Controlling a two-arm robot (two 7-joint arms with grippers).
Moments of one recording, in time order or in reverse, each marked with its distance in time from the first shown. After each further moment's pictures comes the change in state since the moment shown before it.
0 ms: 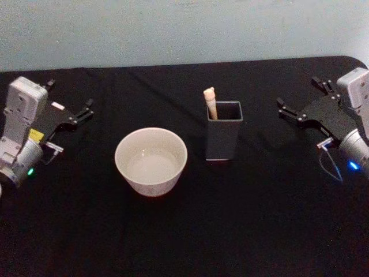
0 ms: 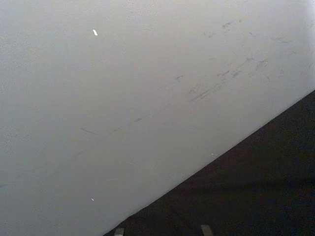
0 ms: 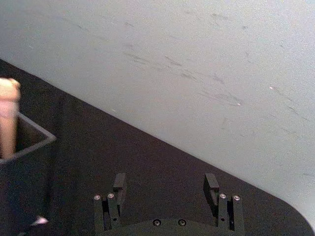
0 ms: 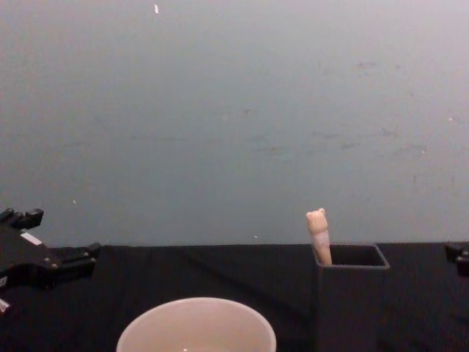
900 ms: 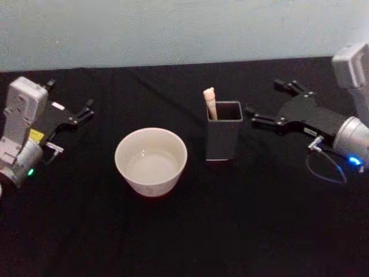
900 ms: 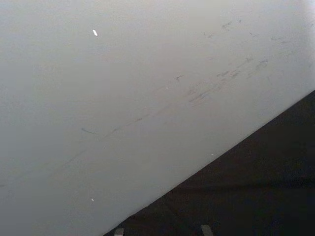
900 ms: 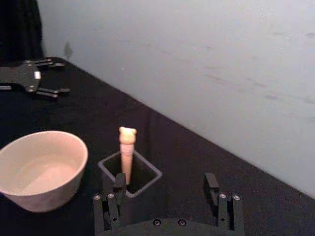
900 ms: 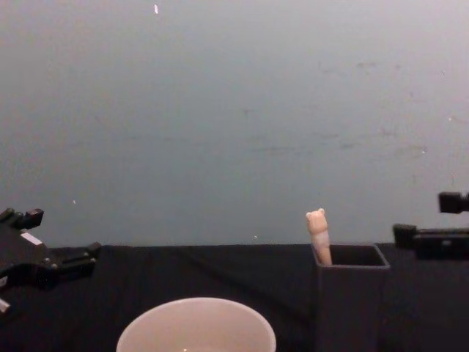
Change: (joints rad) left arm 0.000 0.000 0.000 0.000 0.000 0.000 0.000; right arm -0.032 0.062 0.054 -0.251 0.162 0.251 0.271
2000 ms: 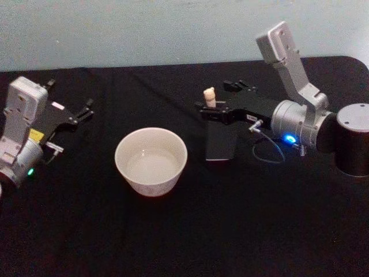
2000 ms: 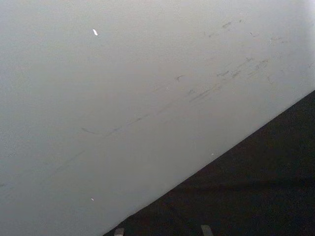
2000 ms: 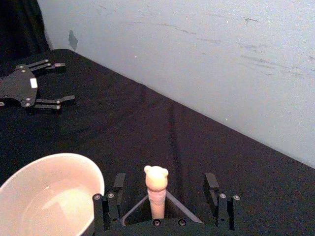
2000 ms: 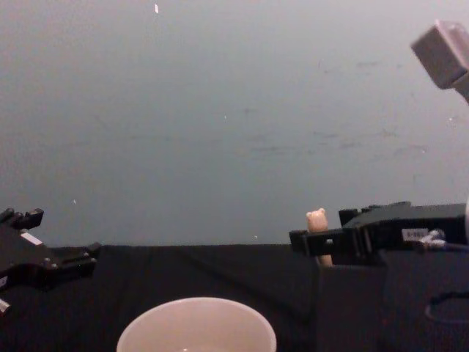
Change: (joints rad) left arm 0.000 0.000 0.000 0.000 0.000 0.000 0.000; right arm 0.214 -0.254 -0.108 0.156 -0.080 0.262 0.007
